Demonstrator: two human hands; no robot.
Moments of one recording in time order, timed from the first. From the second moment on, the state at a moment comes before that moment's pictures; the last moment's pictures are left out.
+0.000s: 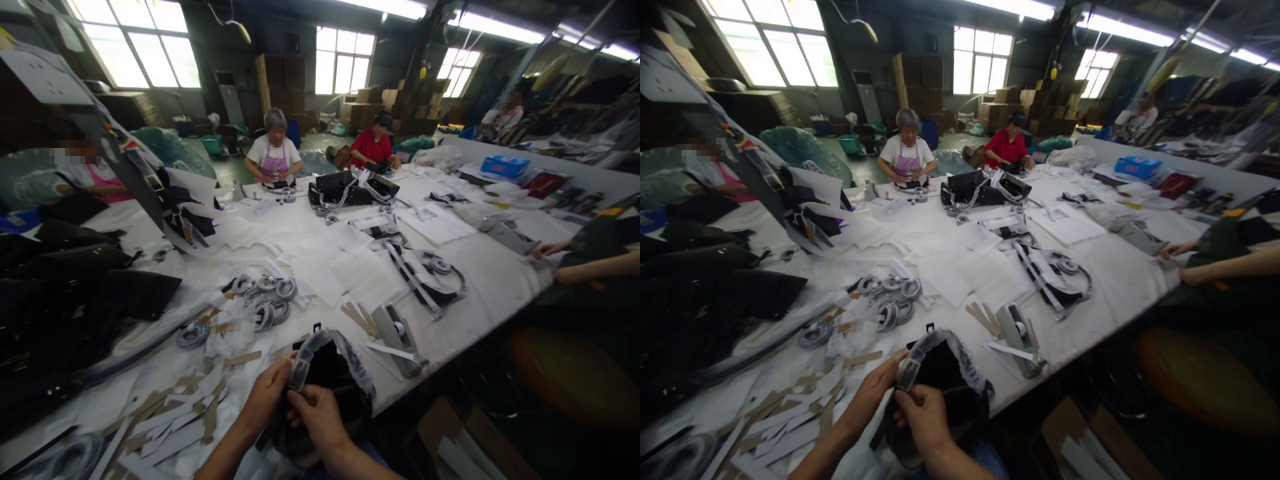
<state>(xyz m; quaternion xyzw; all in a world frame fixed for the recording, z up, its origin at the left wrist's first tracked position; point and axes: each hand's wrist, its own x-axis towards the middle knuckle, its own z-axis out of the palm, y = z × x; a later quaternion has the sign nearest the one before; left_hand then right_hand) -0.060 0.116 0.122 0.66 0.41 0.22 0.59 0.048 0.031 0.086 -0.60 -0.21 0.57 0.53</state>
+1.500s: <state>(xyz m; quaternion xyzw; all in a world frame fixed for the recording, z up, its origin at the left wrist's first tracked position) -0.089 0.085 0.083 0.68 0.47 0.22 0.52 0.061 0.018 0.071 -0.53 -0.26 0.61 0.53</state>
